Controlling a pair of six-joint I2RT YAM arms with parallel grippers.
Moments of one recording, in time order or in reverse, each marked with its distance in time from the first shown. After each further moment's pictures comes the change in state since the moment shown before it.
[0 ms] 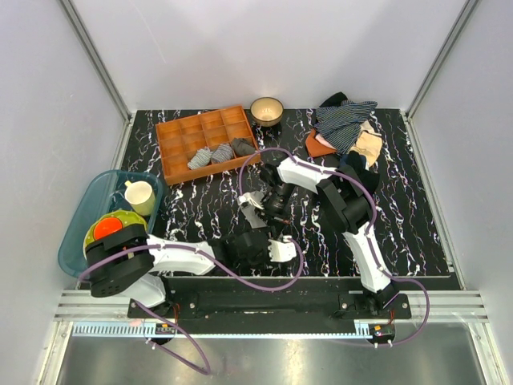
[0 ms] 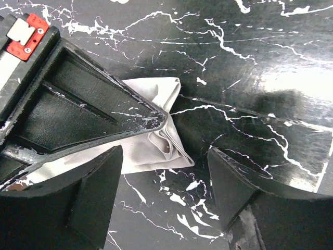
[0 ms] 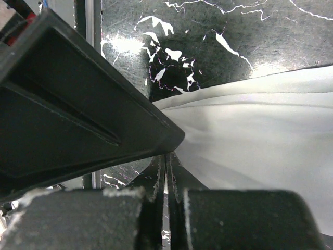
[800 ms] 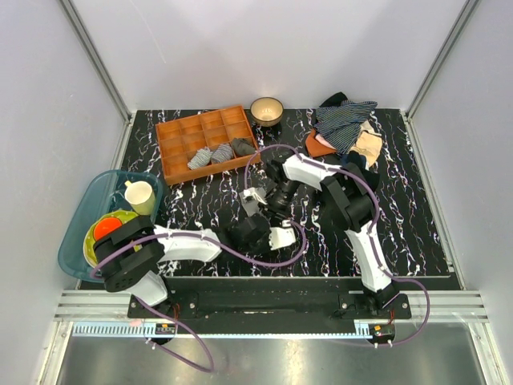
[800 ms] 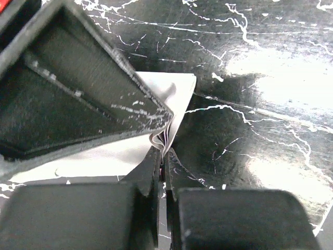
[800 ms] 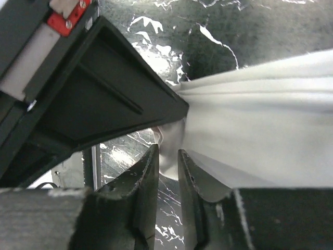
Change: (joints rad) left arm 0.101 0.087 0.089 -0.097 0.109 -0.050; right arm -0.033 -0.003 -0.006 0.010 -0.034 0.012
